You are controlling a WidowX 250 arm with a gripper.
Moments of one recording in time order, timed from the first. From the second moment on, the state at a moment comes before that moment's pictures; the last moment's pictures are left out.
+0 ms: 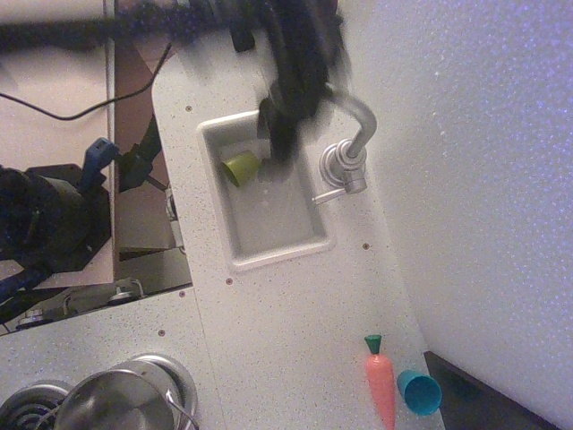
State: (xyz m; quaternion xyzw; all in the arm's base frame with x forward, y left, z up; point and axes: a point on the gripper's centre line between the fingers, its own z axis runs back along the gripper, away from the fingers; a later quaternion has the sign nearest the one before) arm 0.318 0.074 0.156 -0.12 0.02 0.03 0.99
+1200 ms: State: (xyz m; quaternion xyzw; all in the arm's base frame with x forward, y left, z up) arm 0.334 0.081 0.157 0.05 -0.02 0.15 0.99
